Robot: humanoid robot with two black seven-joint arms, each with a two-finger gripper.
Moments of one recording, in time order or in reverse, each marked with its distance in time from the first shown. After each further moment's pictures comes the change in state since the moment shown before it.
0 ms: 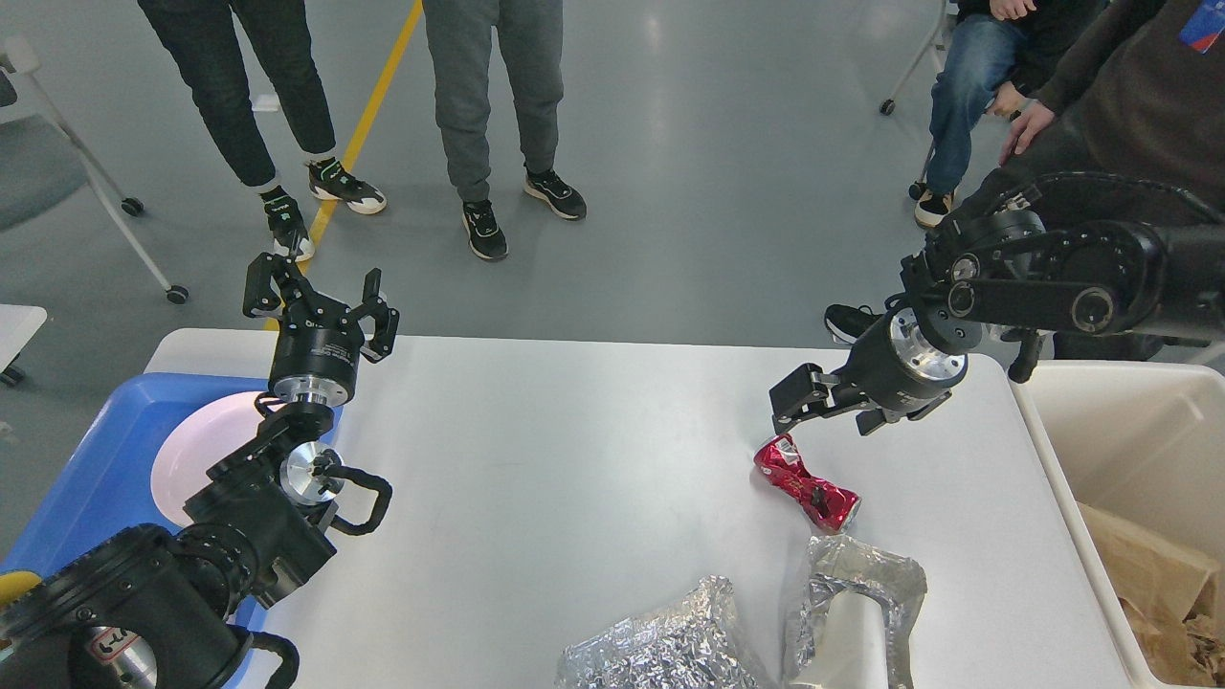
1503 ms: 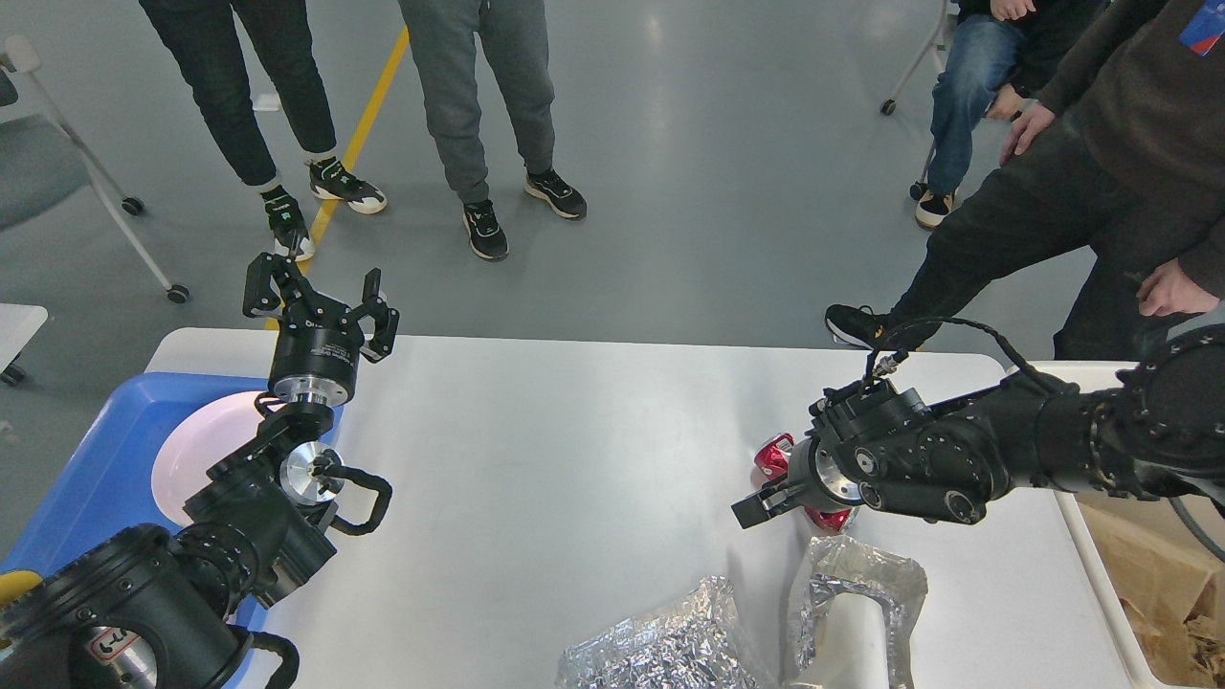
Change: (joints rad) left arm 0.000 0.000 0.000 0.000 0.000 0.000 0.000; right arm -0.358 0.197 0.038 -0.185 -0.367 -0.291 -0.004
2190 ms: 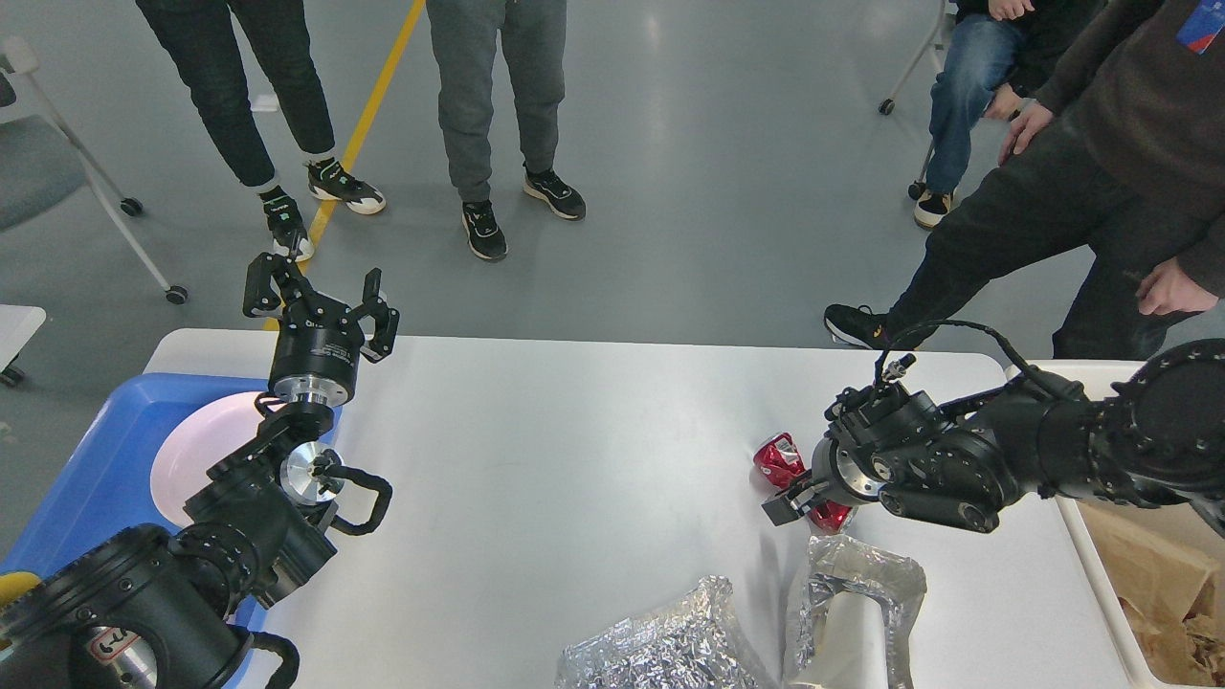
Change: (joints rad) left arm 0.000 0.000 0.000 0.000 0.001 0.000 0.000; right arm -0.022 0.002 -0.051 -0.065 -0.087 -0.010 -0.004
